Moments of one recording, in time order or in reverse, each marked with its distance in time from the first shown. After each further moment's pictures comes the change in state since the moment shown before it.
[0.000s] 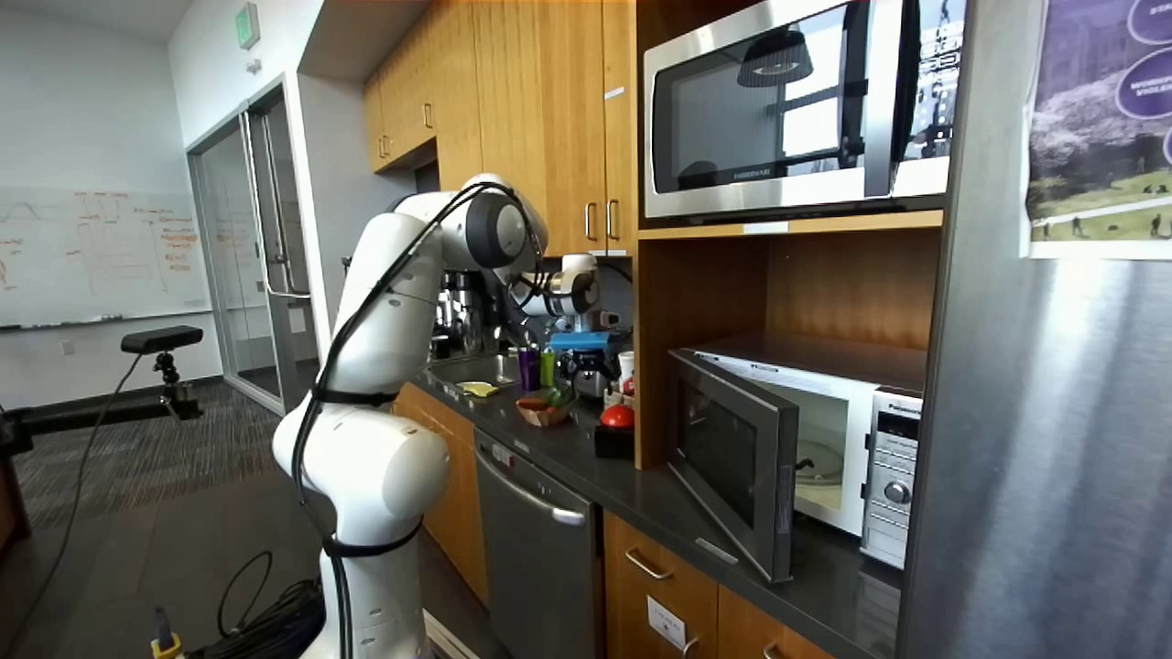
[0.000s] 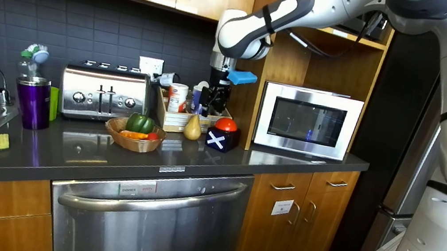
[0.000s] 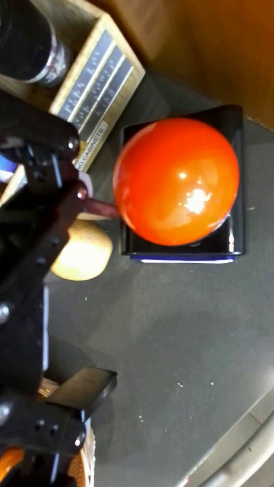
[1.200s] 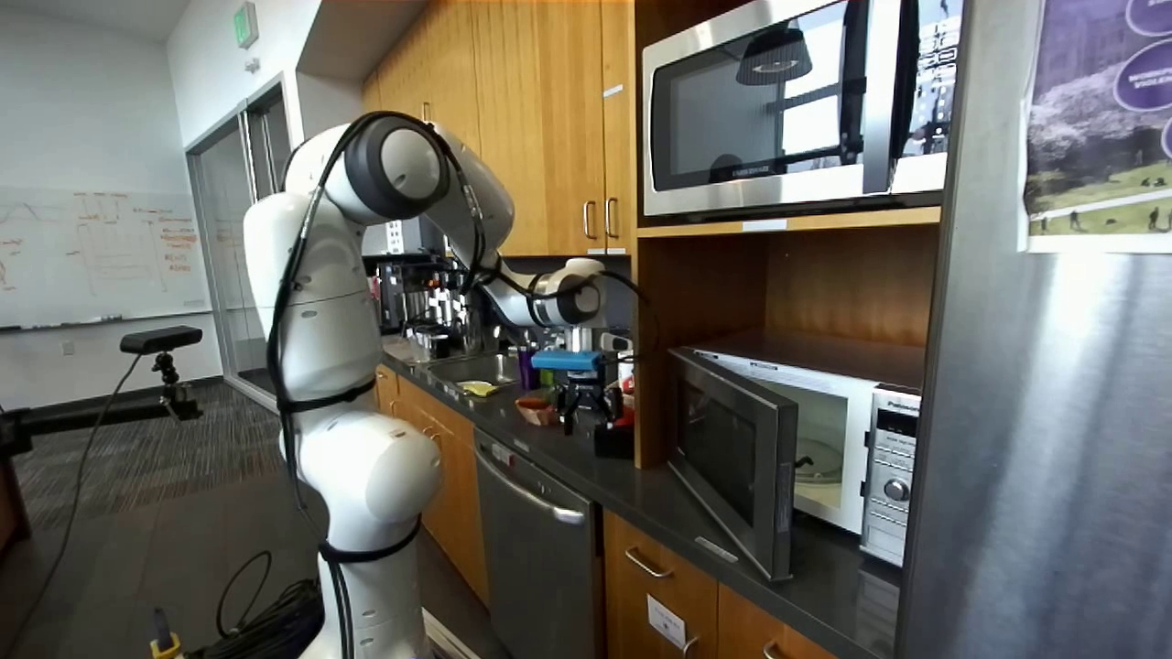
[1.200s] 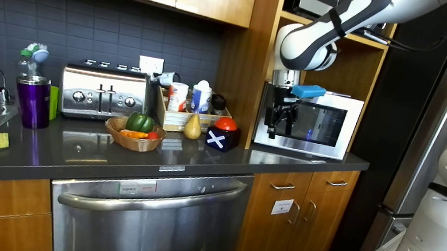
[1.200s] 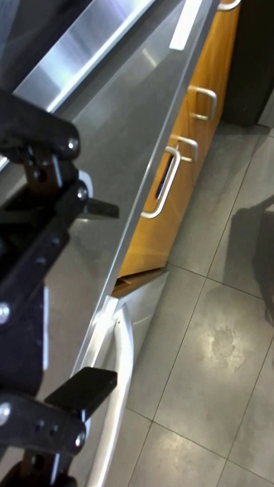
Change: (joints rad) arm -0.116 -0.466 -0.096 -0.609 0.017 -0.074 0.088
